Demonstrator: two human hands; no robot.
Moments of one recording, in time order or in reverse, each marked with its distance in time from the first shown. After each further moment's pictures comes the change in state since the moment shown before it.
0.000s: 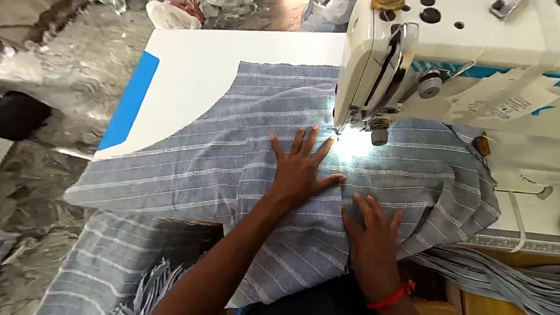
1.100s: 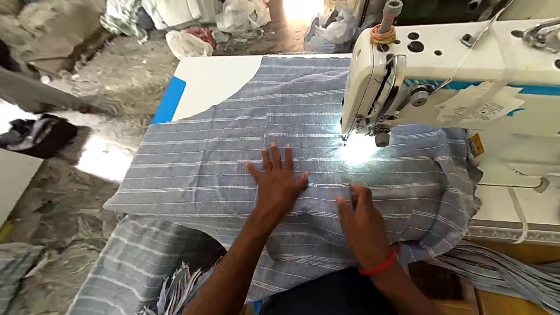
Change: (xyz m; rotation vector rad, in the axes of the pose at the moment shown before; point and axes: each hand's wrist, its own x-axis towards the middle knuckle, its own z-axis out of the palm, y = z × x) left_hand -0.050 -0.037 -0.022 0.027 -0.043 -0.318; right_hand 0.038 -0.045 -0.006 0.368 -0.096 0.379
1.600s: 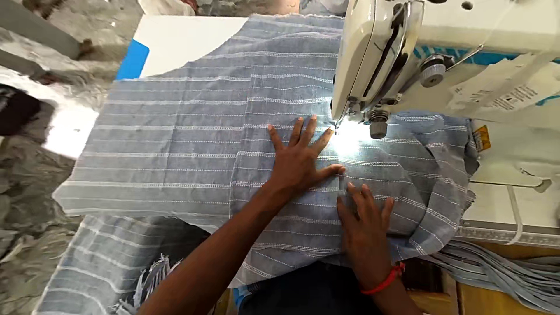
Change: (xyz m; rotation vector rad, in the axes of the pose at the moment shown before) left_hand 0.045 0.054 0.020 -0.028 0.068 0.328; right_hand -0.015 0.061 0.002 -0.373 0.103 -0.427
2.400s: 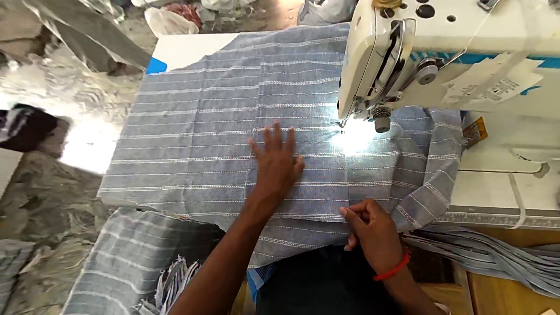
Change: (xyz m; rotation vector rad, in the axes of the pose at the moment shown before) left_hand -0.045 -0.034 -0.030 -0.089 0.036 -0.178; right_hand 0.008 -0.033 -0.034 0.916 -0.219 0.781
